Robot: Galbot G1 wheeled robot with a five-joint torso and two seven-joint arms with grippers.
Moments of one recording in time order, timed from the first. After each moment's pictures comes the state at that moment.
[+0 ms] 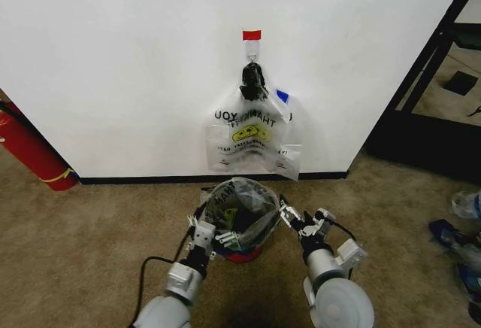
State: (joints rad) left arm 1.43 -0.98 -0.05 -2.18 -0.26 -0.06 -0.31; right arm -1.52 1.42 0.29 2.15 0.75 -0.17 0.33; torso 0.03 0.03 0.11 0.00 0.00
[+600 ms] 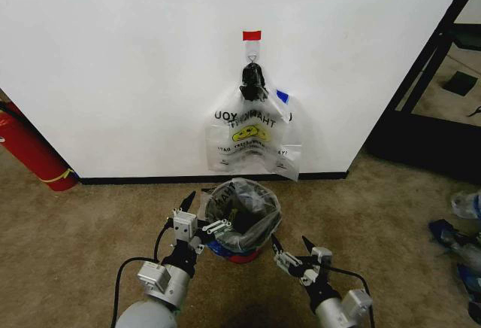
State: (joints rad) left arm 1.49 -1.00 -0.09 -2.25 -0.36 -0.06 -0.34; right arm -1.74 1.27 0.32 2.09 0.42 0.01 -0.03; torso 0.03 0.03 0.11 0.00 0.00
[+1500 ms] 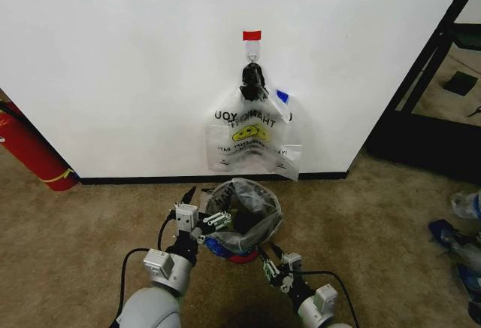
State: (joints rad) left arm 1.41 -0.99 -0.09 -2.22 -0.41 -0.03 -0.35; right arm -1.60 1.26 0.21 1.92 0.33 -0.04 -0.09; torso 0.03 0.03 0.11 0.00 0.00
